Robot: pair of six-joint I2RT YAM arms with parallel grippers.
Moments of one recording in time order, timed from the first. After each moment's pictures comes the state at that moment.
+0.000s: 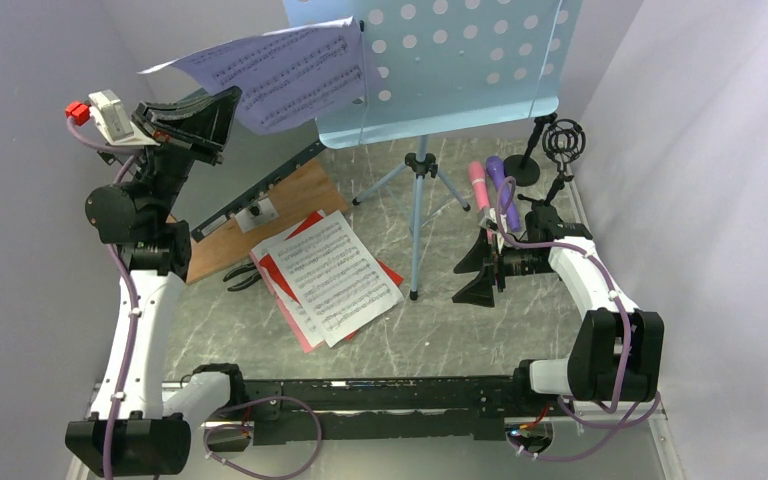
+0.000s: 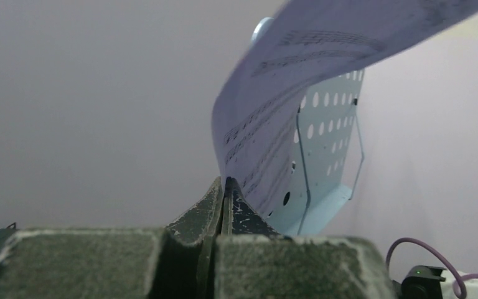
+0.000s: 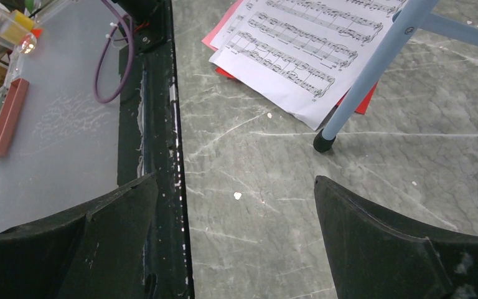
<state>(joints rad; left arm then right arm) 0.02 1.02 1.17 0.71 0.55 -0.73 -0.04 1.32 0.90 -1.08 -1.28 -1.06</state>
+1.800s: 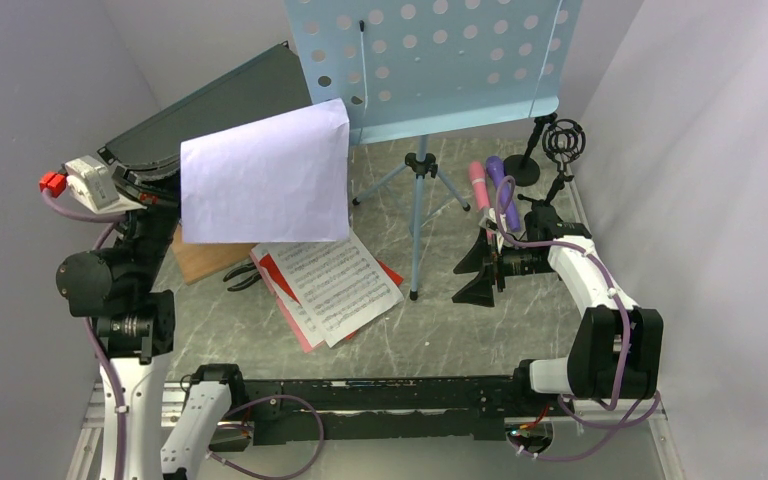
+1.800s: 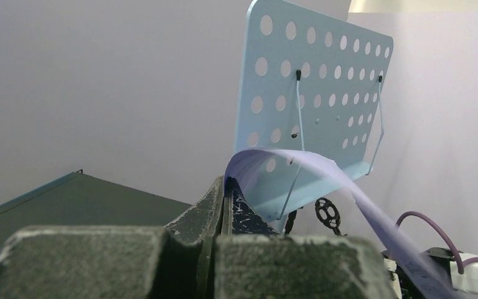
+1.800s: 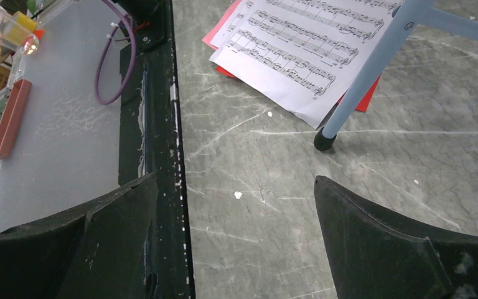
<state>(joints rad) 0.02 0.68 1.10 0.24 0.42 -0.54 -0.04 1.33 0.90 -1.08 -1.28 -1.06</state>
